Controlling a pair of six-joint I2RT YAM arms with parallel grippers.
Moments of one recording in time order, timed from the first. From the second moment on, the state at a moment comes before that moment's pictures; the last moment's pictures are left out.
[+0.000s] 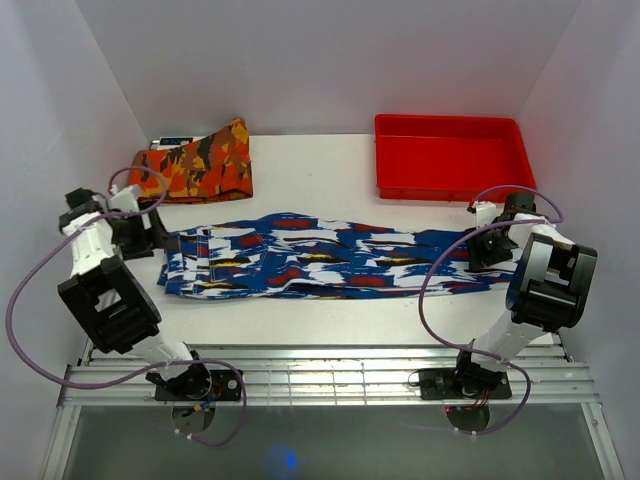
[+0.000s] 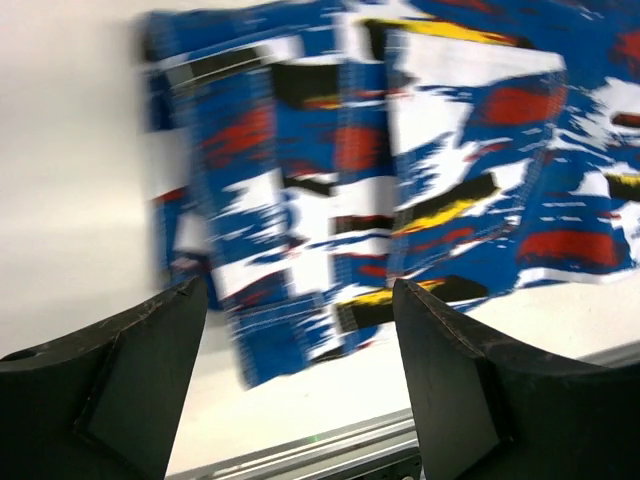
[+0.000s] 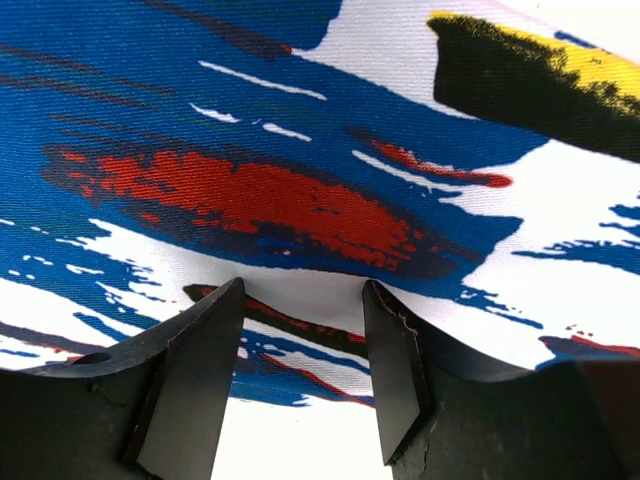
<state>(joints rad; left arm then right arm) 0.53 1.60 1.25 -0.90 0.56 0.32 -0.31 1.69 1.01 -0.59 -0.21 -0.62</state>
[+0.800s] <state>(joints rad) 0.75 1.95 1.21 -0.89 0.90 0.42 -0.28 1.67 0.99 -0.53 -0.08 -0.74</state>
